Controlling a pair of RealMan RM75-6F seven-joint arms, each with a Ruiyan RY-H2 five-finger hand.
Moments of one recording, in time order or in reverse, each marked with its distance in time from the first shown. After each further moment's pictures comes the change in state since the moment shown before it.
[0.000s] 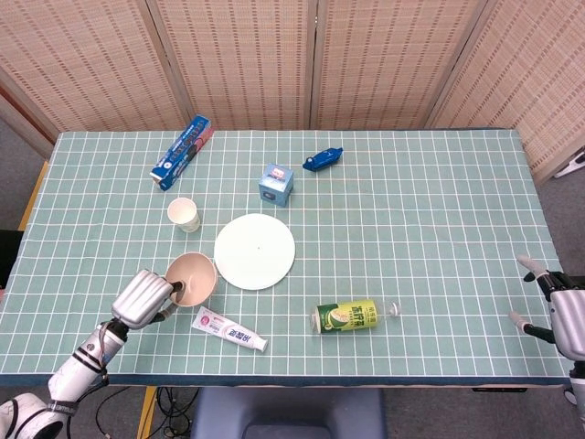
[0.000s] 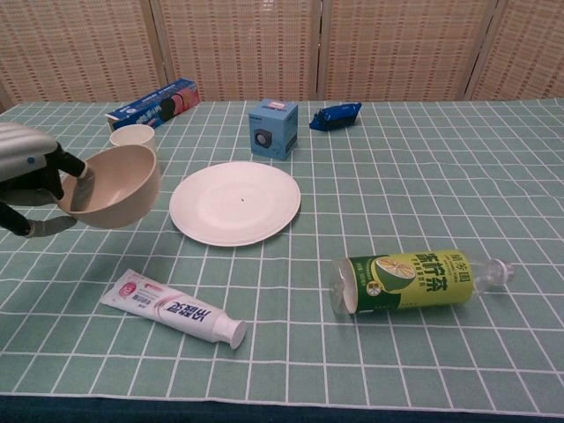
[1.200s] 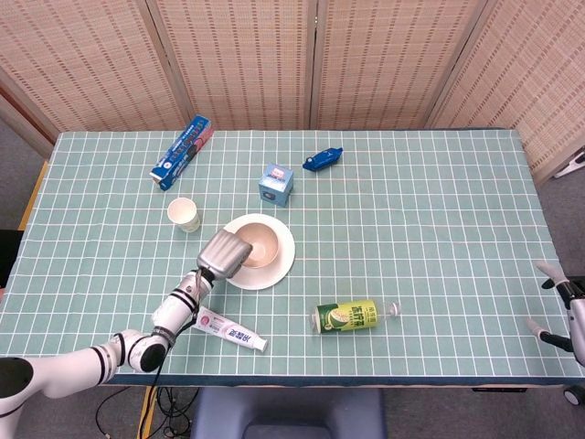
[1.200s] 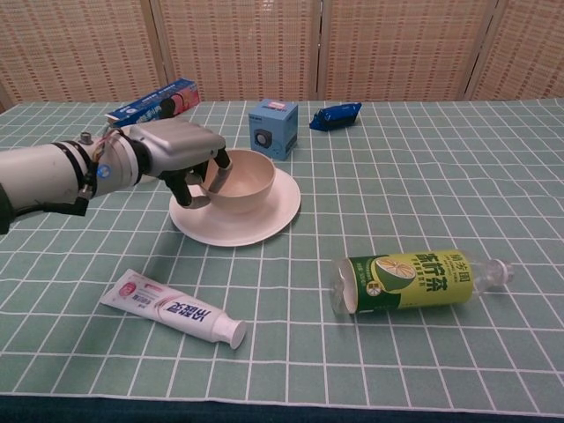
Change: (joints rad) left arm -0.398 -0.344 -0.172 0.260 -0.543 -0.345 0.450; right arm -0.041 0.018 -0.008 0.021 0.019 0.027 0.034
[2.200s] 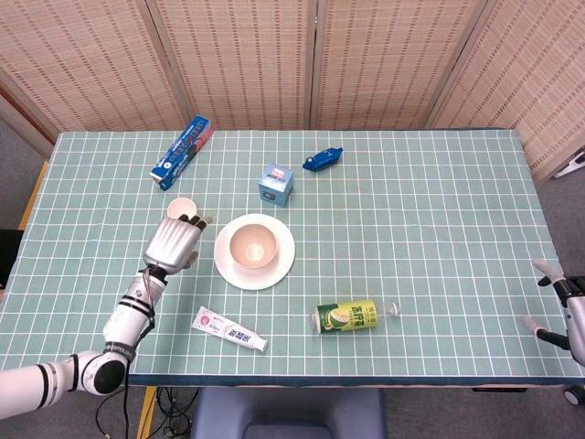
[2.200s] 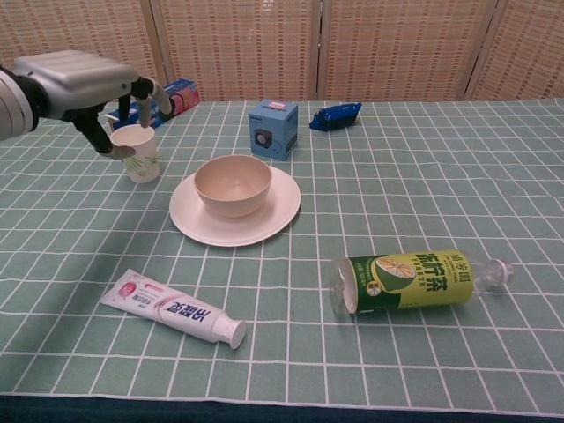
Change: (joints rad) left arm 0.088 0.279 0.044 -0.359 -0.147 0.294 0.114; right arm 0.005 -0.001 0.008 -0.007 -0.016 0.005 0.000
